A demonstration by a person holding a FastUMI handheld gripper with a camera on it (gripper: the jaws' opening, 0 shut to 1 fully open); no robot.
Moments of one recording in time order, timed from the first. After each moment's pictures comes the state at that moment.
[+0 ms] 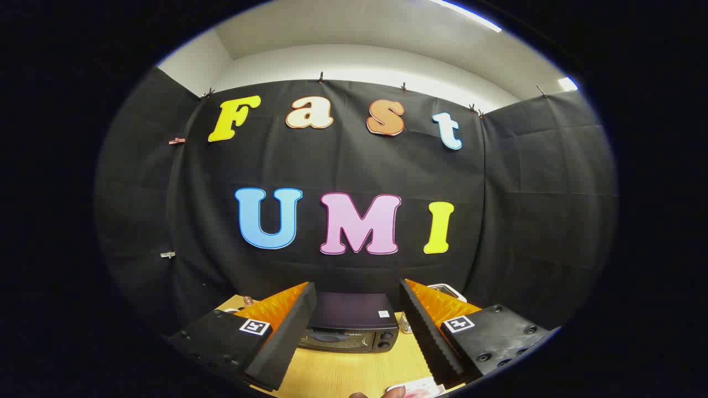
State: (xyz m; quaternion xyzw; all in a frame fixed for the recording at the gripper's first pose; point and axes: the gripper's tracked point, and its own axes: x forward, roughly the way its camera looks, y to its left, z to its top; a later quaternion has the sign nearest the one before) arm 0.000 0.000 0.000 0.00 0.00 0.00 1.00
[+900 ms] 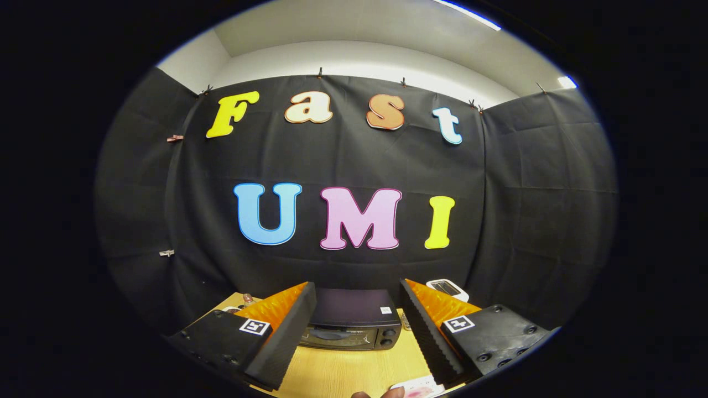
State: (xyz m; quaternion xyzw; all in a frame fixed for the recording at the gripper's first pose) arm 0.009 0.006 -0.009 0.01 0.01 0.00 1.00
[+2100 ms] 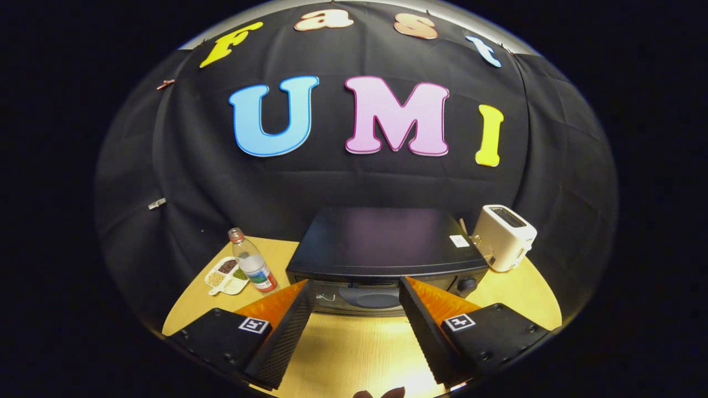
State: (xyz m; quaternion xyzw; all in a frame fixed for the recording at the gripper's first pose) arm 0.150 0.095 -0.258 0.02 0.23 0.02 0.97
